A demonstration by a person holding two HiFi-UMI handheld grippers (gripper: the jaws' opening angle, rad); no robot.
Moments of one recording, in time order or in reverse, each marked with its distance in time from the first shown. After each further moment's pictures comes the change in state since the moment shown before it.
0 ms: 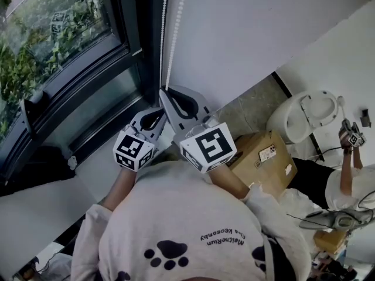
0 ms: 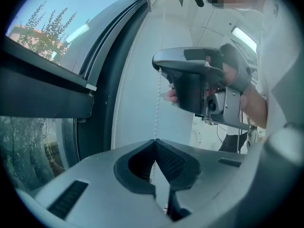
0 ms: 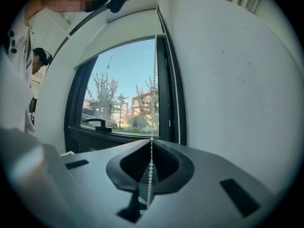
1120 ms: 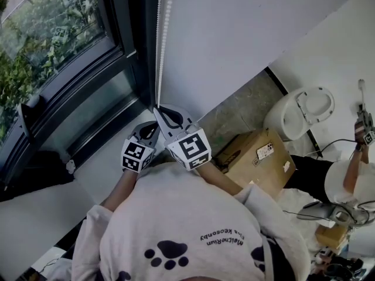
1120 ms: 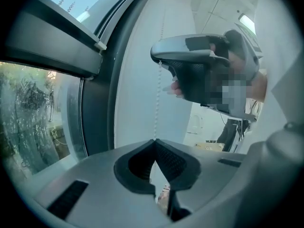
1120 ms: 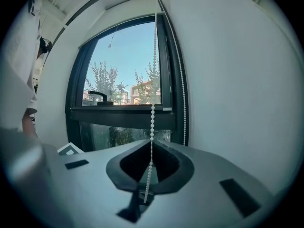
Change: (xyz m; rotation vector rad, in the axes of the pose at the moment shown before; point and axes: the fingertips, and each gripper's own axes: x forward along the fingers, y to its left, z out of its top) left arm 0.004 0.007 -0.115 -0.025 0.173 0.040; right arm 0.001 0.011 -0.112 0.012 0.145 0.003
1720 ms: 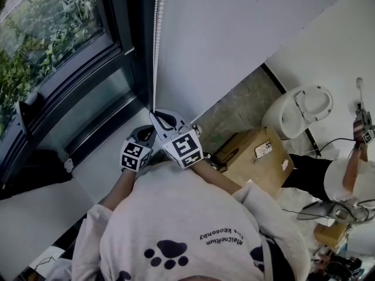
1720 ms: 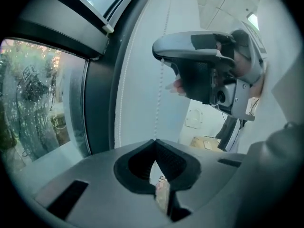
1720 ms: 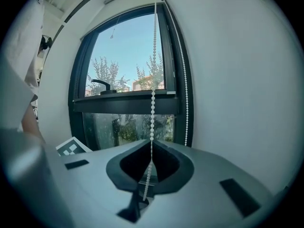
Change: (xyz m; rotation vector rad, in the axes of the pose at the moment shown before) left arm 0.002 0.001 -0.049 -0.054 0.094 0.000; right arm 0.007 0.012 -0.048 0.005 0.069 0.030
